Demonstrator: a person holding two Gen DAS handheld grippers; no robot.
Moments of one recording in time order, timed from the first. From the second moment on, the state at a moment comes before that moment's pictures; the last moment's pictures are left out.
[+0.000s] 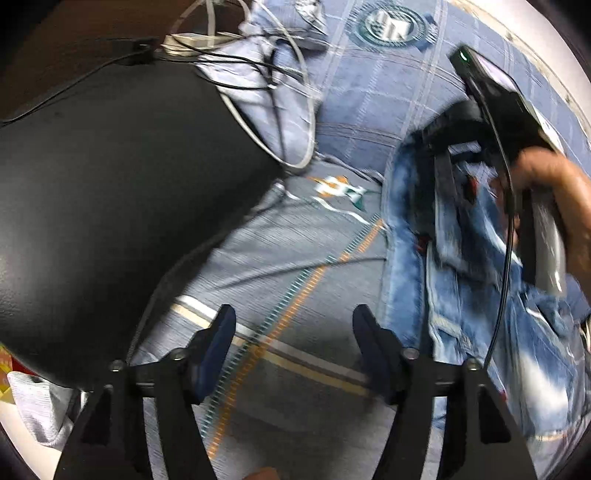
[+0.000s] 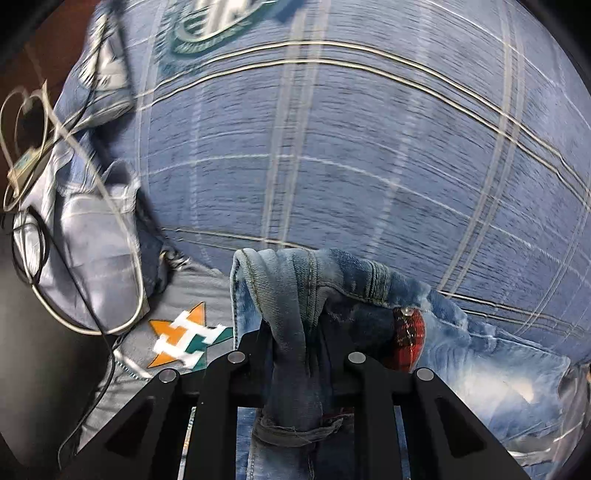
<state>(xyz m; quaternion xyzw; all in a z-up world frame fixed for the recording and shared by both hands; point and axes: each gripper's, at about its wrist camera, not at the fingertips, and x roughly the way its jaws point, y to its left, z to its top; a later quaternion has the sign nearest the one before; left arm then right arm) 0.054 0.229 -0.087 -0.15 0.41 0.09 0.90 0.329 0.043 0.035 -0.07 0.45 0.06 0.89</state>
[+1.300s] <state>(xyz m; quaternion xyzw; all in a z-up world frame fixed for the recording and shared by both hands) -0.007 0.275 -0.086 -0.20 0.33 0.11 0.91 0.104 0.020 0.003 0.10 0.47 0.27 0.84</state>
